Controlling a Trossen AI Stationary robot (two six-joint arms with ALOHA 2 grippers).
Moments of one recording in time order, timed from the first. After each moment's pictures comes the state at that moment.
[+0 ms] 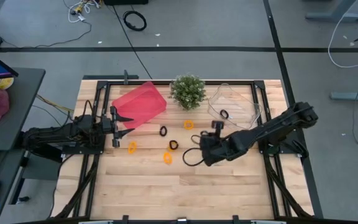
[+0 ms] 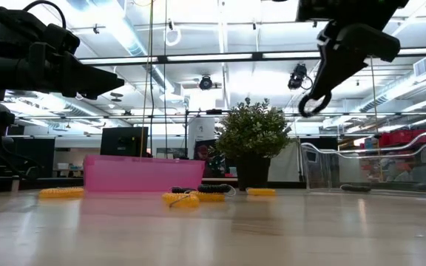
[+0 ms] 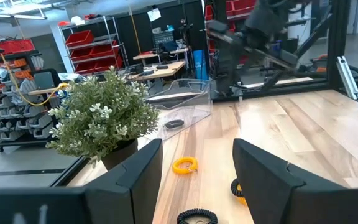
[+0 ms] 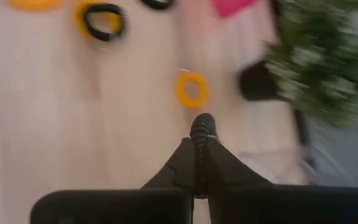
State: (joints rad) left arm 0.07 0.03 0.07 -0.01 -0.11 0.17; right arm 0.37 1.59 1.21 -0.93 0.69 0.31
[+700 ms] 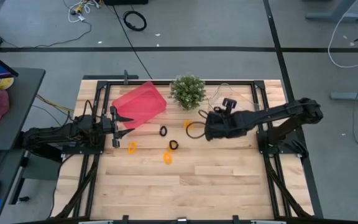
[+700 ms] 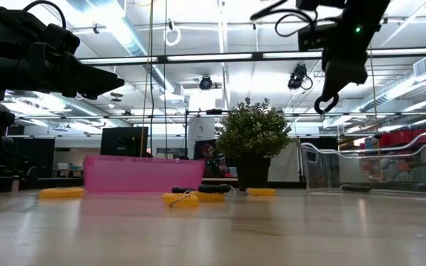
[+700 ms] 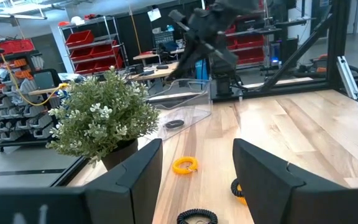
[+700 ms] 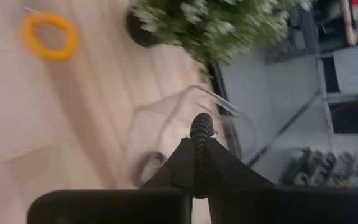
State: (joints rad) left arm 0.07 0.03 0.07 -0.01 -0.11 0.17; right arm 0.12 1.51 1.22 -1.15 0.82 0.31
